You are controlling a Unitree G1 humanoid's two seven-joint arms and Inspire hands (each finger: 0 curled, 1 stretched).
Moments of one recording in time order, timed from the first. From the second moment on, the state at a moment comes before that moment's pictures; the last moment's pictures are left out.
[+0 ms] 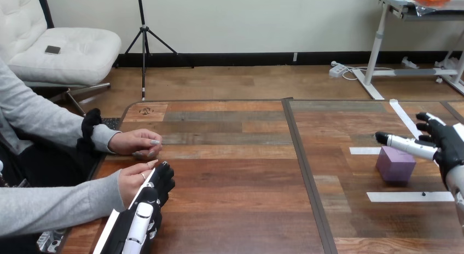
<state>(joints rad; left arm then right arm) 0.31 0.10 0.05 0.29 -0.22 -0.59 -0.45 -0.67 -0.54 -0.11 1.31 -0.14 -0.21 0.04</state>
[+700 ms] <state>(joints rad) 0.30 0.11 0.05 0.29 -0.23 -0.59 -0.45 -0.67 -0.52 -0.06 1.31 -0.19 -0.19 0.04</state>
